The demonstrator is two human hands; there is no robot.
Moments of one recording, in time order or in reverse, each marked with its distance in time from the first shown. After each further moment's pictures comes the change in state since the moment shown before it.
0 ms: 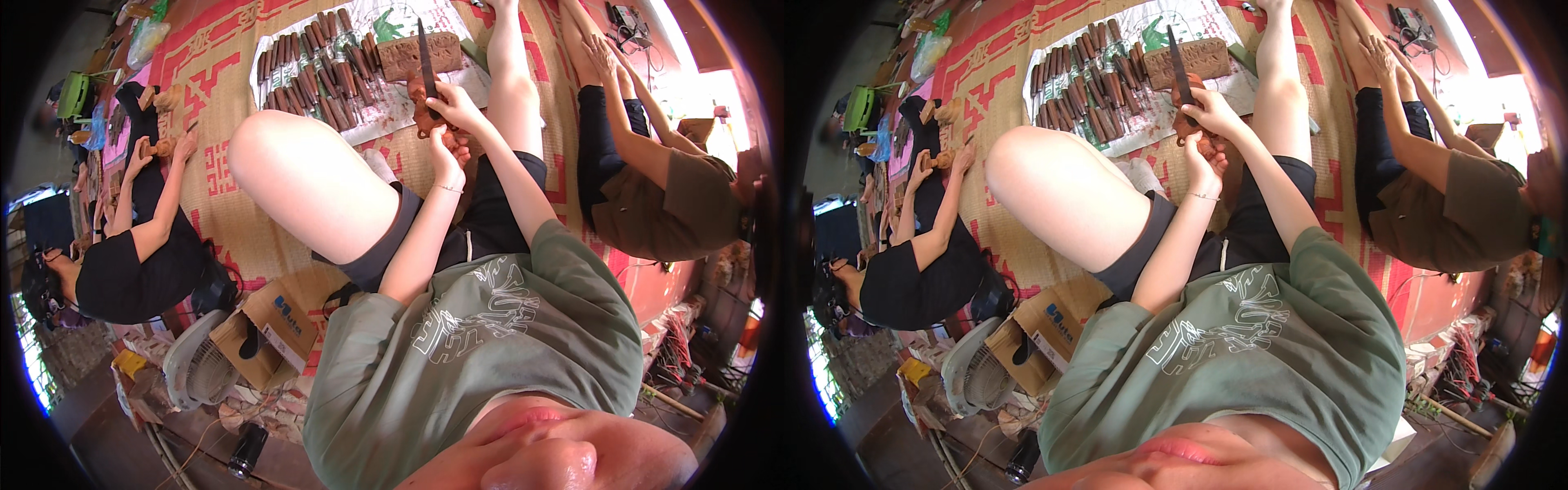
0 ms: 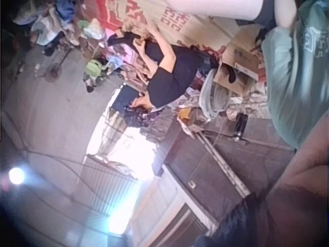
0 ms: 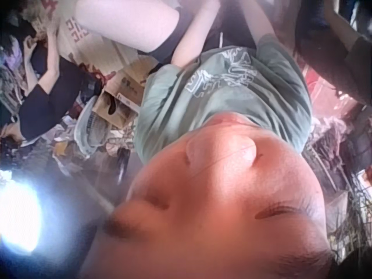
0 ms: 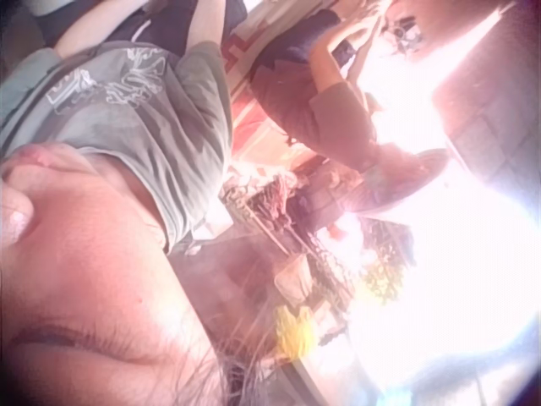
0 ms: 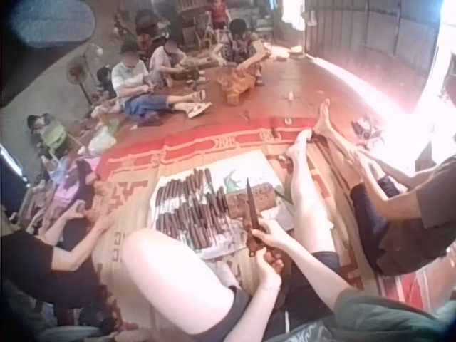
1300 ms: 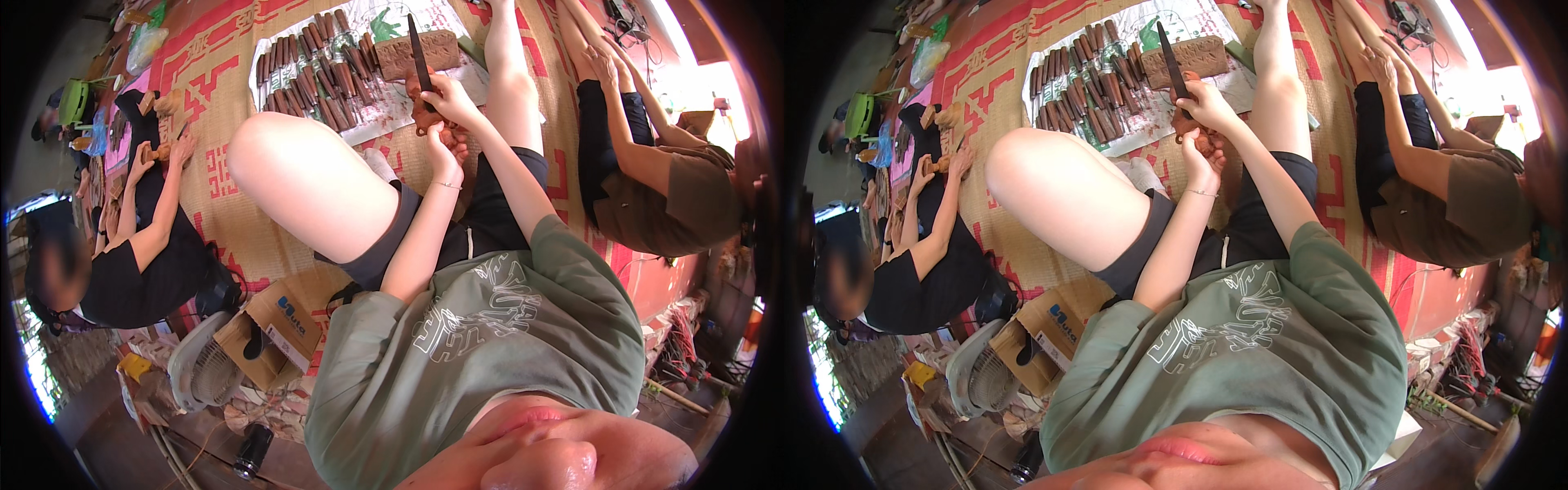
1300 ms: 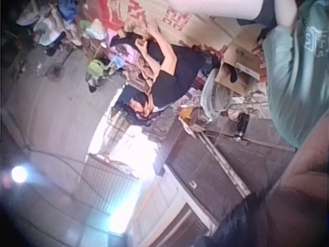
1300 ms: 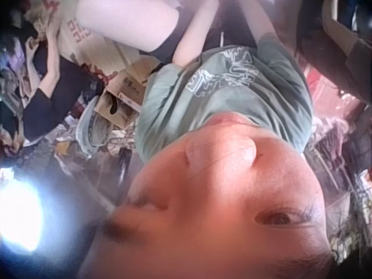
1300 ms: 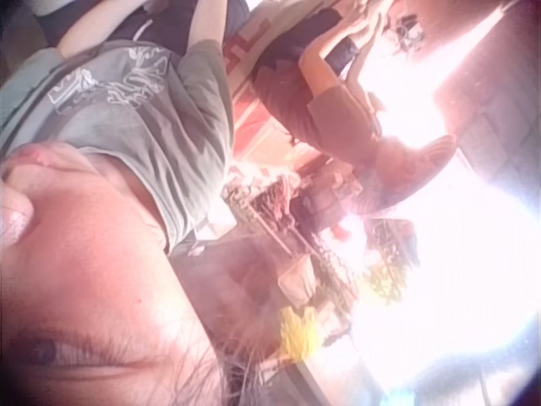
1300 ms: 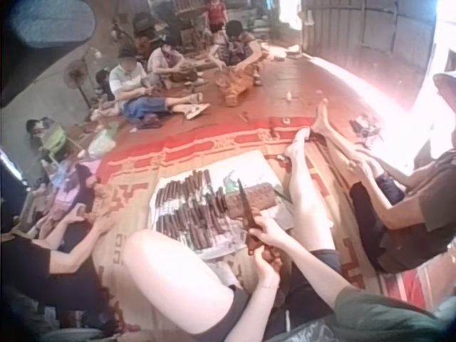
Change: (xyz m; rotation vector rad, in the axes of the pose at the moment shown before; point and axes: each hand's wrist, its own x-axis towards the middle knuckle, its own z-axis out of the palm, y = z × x) left_hand 0.003 0.000 -0.001 0.012 -0.025 -0.013; right_hand 0.005 -0.006 0.003 0.008 0.082 -0.071
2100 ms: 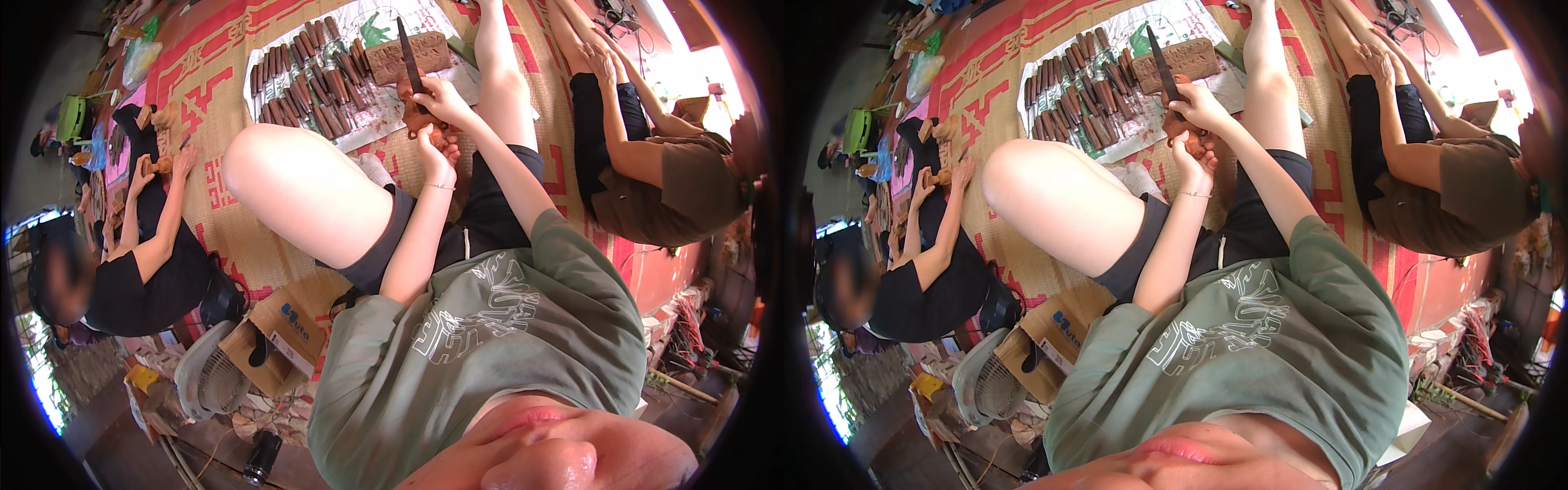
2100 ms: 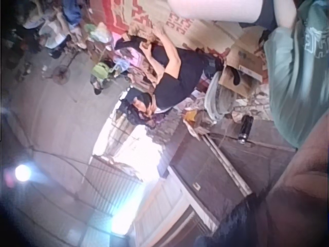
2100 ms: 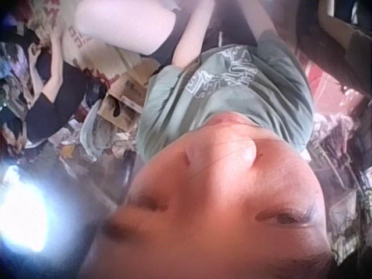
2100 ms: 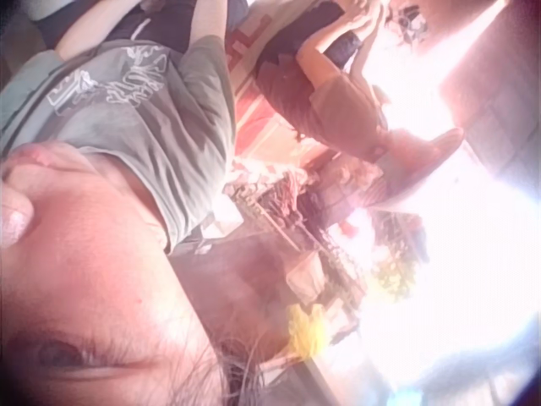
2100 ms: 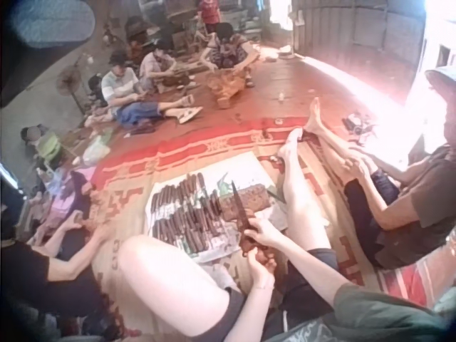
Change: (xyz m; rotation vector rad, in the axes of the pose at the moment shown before) left_hand -0.004 0.003 0.004 -0.002 0.032 -0.004; right_hand 0.000 0.017 -0.003 -0.036 0.030 -0.022
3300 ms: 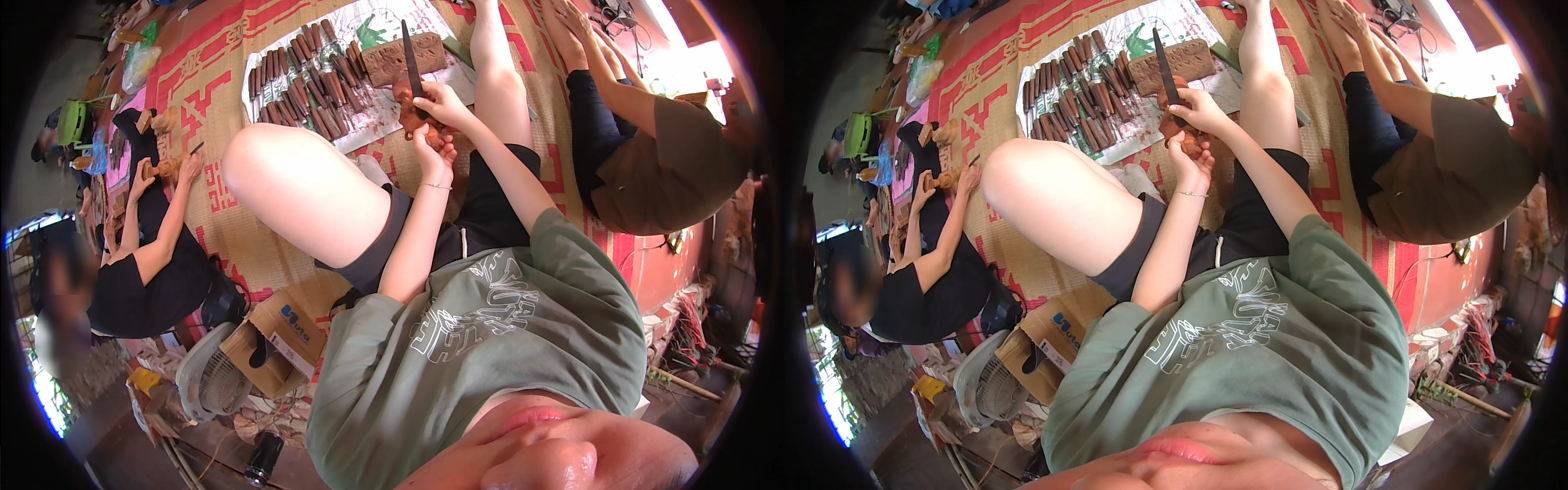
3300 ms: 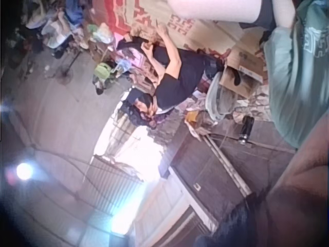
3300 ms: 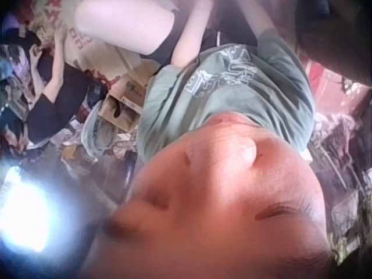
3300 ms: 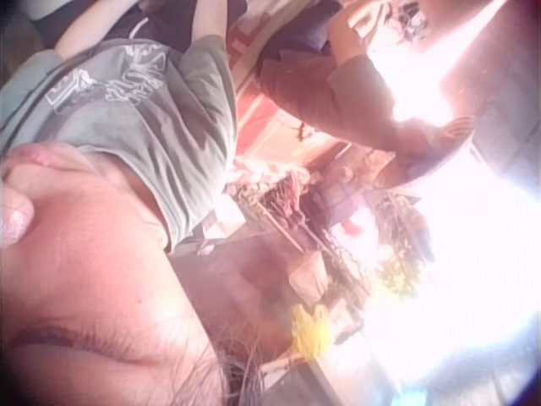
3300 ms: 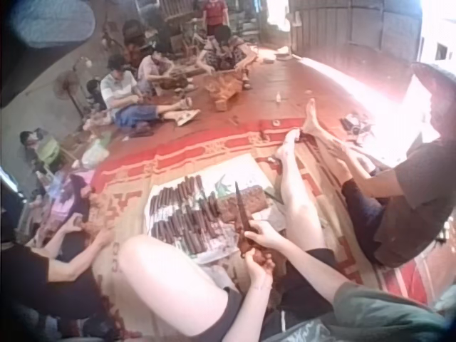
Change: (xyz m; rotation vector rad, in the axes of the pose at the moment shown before) left_hand 0.001 0.002 -0.003 -0.045 -0.035 -0.023; right_hand -0.009 0.003 -0.002 0.103 -0.095 0.094
